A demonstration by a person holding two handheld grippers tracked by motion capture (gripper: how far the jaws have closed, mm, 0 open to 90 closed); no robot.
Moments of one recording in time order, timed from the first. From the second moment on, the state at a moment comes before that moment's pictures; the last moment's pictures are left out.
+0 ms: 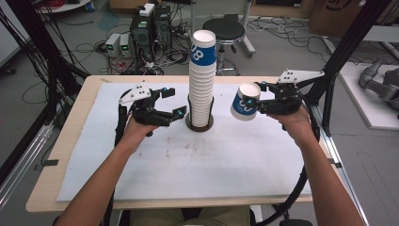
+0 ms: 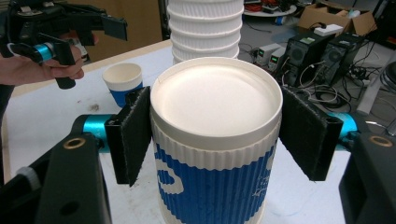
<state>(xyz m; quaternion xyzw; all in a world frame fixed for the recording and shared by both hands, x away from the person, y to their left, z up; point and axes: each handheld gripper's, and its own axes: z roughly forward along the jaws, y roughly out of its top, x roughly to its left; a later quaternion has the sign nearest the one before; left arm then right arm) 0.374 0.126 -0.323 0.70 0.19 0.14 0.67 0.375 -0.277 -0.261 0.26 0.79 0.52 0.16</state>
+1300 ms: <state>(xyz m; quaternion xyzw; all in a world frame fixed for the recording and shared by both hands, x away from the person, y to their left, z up) 0.349 0.066 -0.366 0.73 0.10 0.06 0.67 0.352 -0.210 -0.296 0.18 0.80 0.57 0.06</state>
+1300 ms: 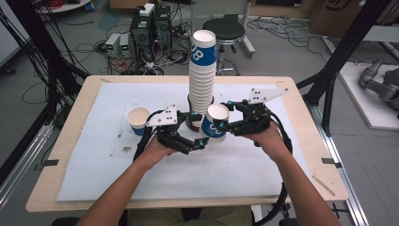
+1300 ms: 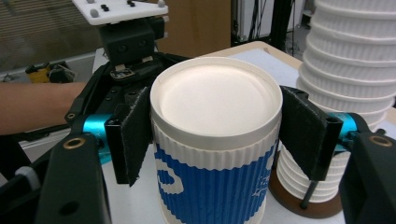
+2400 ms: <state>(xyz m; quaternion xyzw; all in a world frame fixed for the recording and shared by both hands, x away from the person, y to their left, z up) 0.351 0.064 -0.368 0.76 0.10 0.05 0.64 0.353 -0.196 -0.306 0.18 0.79 0.59 0.01</state>
